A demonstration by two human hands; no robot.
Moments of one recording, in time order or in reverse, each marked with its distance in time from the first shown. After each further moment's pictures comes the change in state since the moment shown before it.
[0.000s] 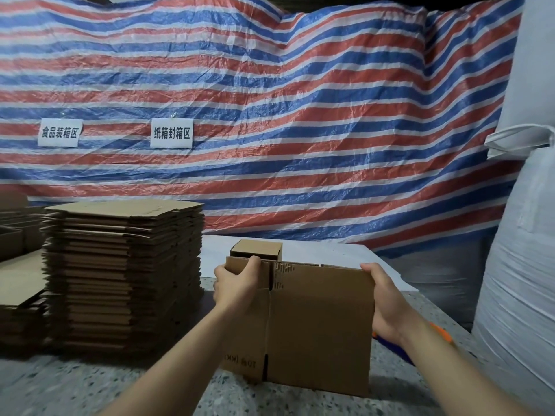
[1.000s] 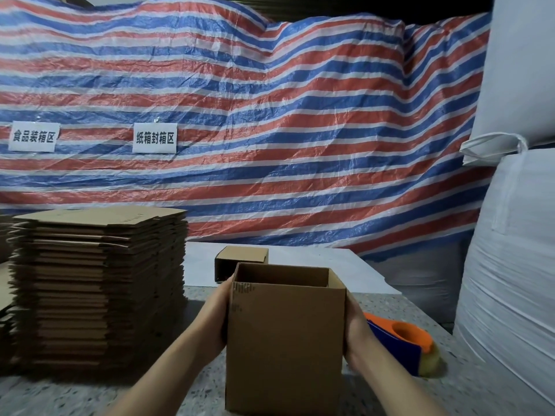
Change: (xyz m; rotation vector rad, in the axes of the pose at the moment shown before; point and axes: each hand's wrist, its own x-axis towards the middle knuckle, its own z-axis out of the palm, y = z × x) left_hand -0.014 -0.016 -0.015 -0.267 -0.540 -0.043; right_hand -0.017 0.030 0.030 0.133 0.173 0.024
